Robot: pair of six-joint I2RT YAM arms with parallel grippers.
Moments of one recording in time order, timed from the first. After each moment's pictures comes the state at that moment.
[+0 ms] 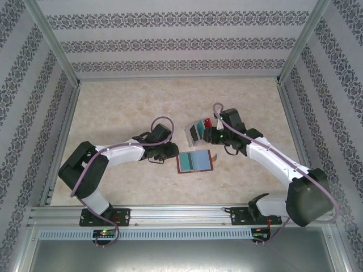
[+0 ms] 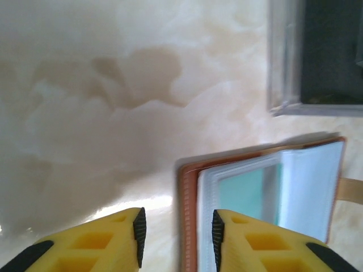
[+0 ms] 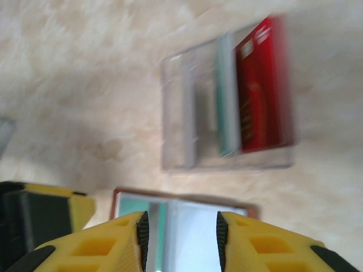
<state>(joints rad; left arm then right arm) -0.65 1.65 0.90 -0.25 0.16 -0.90 0.42 1.30 0.89 -0.44 -0.16 0.45</state>
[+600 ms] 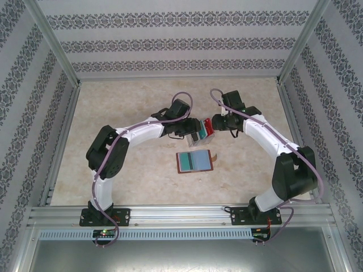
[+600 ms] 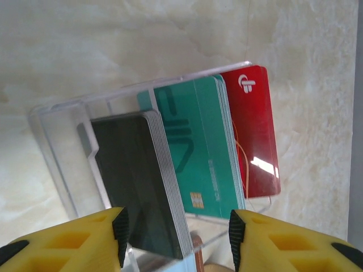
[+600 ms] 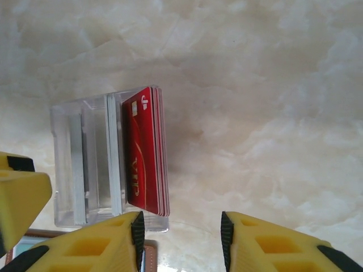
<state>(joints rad) -0.64 1.99 1.44 -0.30 0.25 -0.84 0.31 1.55 1.19 -0.68 -0.04 0.24</state>
